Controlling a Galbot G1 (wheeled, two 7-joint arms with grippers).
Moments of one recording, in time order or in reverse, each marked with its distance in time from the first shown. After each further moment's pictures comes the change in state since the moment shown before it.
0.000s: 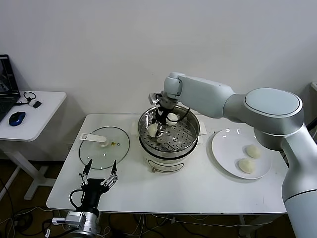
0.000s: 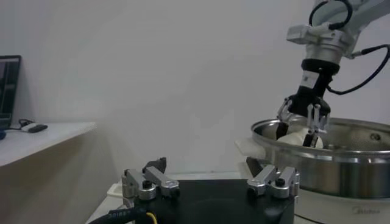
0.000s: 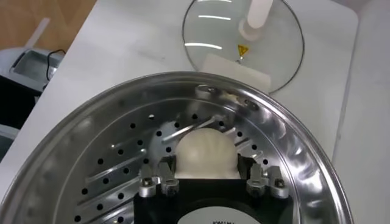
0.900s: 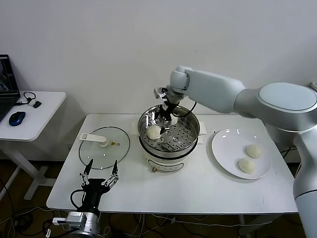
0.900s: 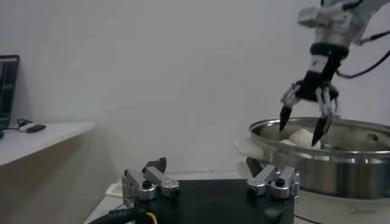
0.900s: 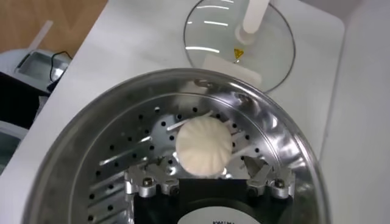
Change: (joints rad) left arm 0.005 0.000 0.006 -0.006 0.001 0.002 -0.002; right arm 0.124 -0.112 -0.035 0.113 0.058 0.034 -0.032
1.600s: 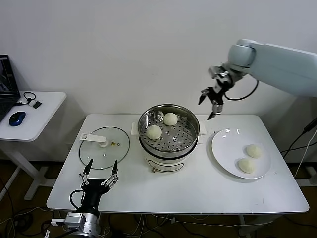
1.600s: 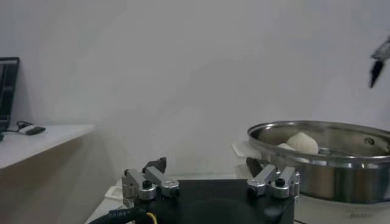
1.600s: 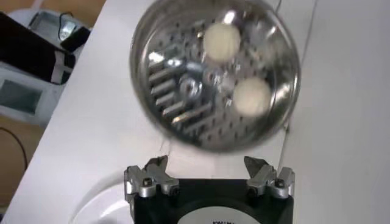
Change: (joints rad) left arm 0.009 0.000 0.001 -0.022 -0.005 0.004 0.000; right arm 0.238 -0.422 -0.163 0.222 -0.062 0.117 -0.062
